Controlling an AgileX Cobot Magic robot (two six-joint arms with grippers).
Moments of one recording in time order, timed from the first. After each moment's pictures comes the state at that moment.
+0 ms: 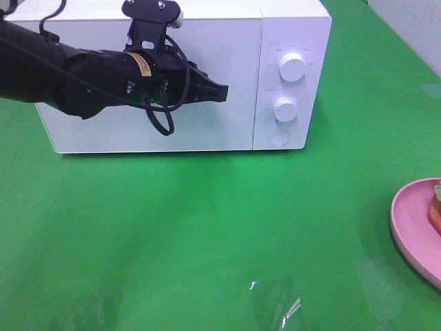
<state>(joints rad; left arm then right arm) -0.63 1.91 -1.14 0.02 -0.22 -0.11 0.11 0.00 -0.50 -0.10 0.97 0.08</state>
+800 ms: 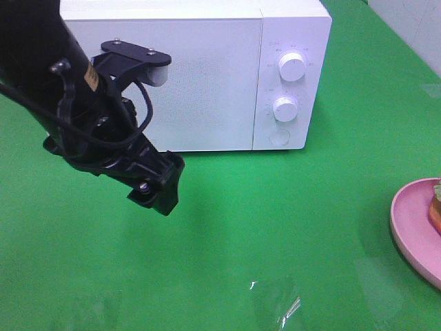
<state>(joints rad) -0.75 1.61 -1.14 -0.01 0.90 -0.11 0.11 0.00 -0.50 -0.10 0.97 0.08</state>
